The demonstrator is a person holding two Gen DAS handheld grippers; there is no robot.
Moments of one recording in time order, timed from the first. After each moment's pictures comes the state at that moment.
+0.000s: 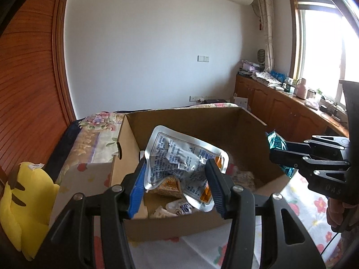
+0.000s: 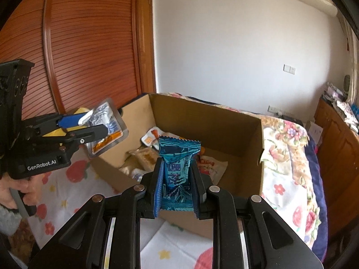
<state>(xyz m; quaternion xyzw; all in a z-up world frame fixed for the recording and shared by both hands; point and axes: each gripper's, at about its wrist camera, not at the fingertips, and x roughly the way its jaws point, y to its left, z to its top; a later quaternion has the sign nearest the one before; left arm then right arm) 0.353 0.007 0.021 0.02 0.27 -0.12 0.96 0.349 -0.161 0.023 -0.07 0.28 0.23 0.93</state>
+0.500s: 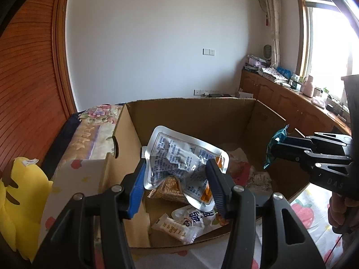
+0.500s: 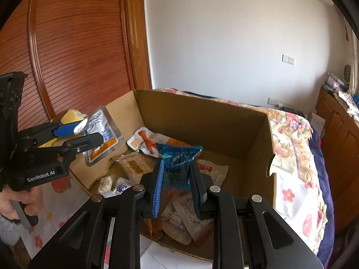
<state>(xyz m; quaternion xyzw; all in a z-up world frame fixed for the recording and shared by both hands) 0.382 0.001 -0.005 0.02 0.29 -0.11 0.95 0.394 -0.161 0.001 -0.05 0.30 0.22 0.93</state>
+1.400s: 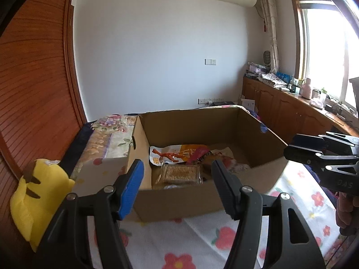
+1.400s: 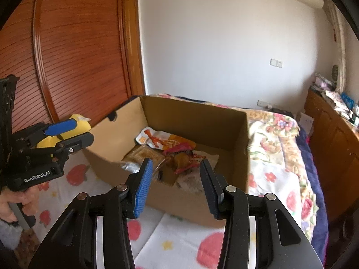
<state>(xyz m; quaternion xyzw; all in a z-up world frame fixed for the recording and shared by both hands) 0.286 0.003 0.043 0.03 0.25 -0.09 0.96 0.312 -0.177 0.042 -0.05 0.28 0.19 0.94</state>
